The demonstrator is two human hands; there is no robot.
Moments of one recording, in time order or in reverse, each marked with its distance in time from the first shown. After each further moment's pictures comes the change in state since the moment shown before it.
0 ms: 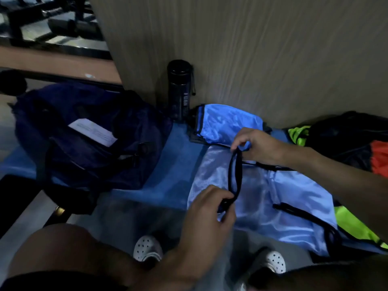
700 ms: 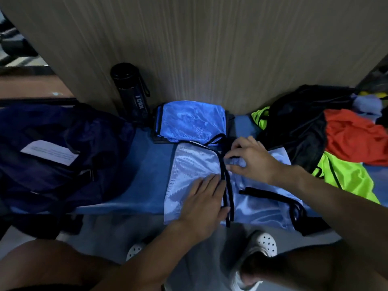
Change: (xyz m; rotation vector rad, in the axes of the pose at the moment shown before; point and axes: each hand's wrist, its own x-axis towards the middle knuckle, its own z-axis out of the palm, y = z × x) left_hand 0.024 -0.029 0.087 0.818 -0.641 0.263; right_hand -0.101 0.058 0.028 -0.255 0.212 0.179
